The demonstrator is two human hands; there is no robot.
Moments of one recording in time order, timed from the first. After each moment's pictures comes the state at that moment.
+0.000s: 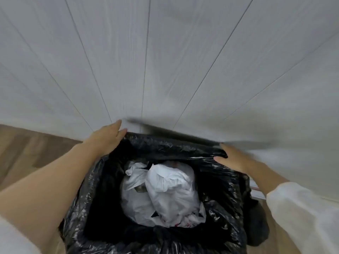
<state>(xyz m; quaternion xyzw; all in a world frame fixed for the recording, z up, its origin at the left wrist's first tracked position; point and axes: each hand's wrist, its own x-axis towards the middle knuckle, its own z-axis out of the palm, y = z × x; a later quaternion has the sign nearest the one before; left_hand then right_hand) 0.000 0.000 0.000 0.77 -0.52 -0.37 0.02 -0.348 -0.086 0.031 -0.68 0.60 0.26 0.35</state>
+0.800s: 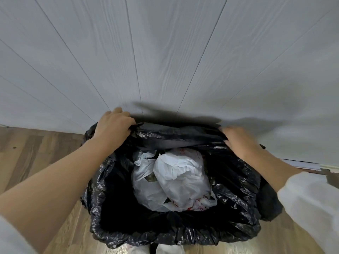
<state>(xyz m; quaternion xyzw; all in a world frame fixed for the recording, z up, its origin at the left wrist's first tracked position) -0.013 -0.009 0.016 0.70 -0.70 -0.11 -0.09 -0.330 -0.074 0.027 -0.80 0.54 0.22 0.13</state>
